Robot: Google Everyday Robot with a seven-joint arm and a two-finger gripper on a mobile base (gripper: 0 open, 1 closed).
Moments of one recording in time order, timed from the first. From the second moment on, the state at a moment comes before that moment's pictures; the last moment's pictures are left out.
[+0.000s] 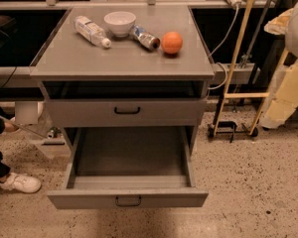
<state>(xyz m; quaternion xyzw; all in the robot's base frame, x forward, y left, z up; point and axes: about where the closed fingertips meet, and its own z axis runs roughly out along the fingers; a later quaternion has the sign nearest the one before) 0.437 -0.207 1.005 -0.60 0.77 -0.07 0.20</state>
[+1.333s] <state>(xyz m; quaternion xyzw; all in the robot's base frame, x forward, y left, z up) 0.422 -0.151 0.881 -0.66 0.72 -0.05 0.21</state>
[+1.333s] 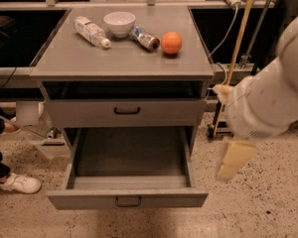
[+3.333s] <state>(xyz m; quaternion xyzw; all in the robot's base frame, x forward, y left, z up) 0.343 -0.204 0.494 -0.67 0.74 -0.01 -0.02</state>
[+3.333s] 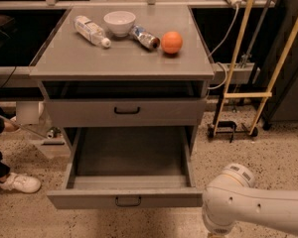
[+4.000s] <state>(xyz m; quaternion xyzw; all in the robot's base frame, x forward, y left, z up) 0.353 -0.172 0.400 -0.73 0.67 0.10 -0.08</state>
